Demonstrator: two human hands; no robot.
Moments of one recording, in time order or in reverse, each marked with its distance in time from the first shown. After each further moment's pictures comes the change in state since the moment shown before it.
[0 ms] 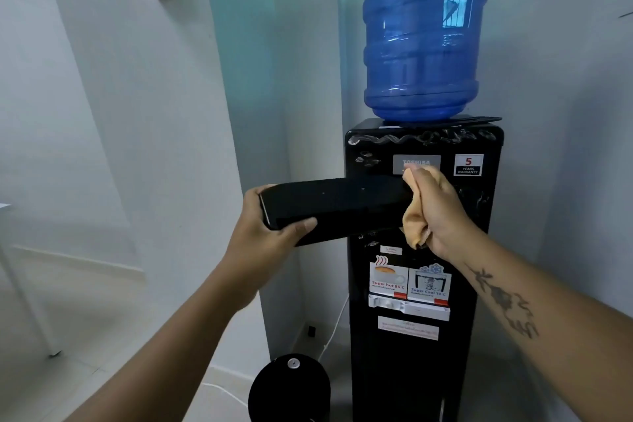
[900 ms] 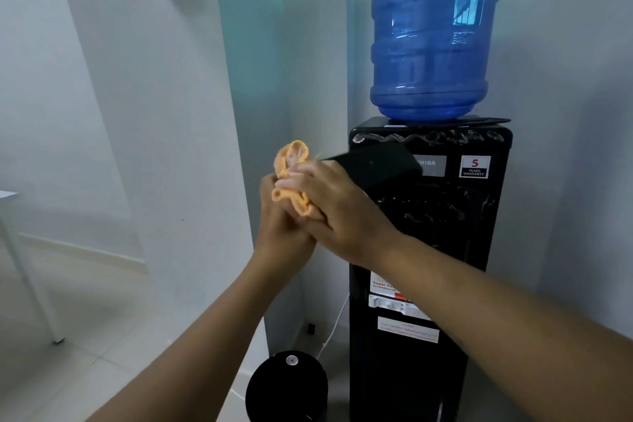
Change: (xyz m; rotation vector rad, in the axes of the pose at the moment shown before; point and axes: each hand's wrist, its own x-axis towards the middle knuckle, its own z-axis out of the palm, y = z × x) left_hand 0.020 -0.009 0.035 0.192 0.166 0.319; right_hand -0.049 -0.014 0.090 -0.763 -0.491 -1.246
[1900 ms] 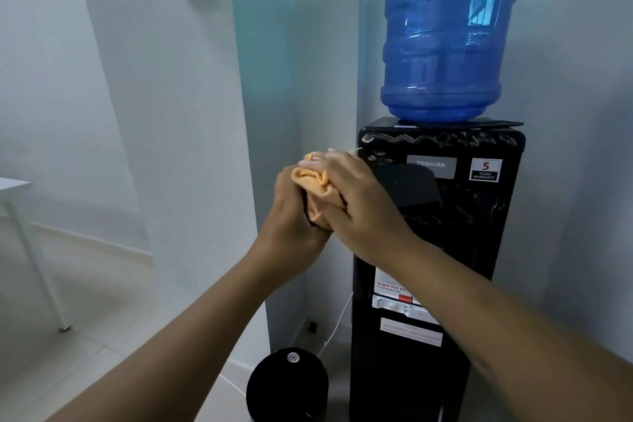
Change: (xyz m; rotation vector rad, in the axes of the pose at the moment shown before) left_hand -0.002 0.002 -0.011 0.056 -0.137 0.154; right_hand 0.000 -0.005 -0.009 0.109 0.057 0.222
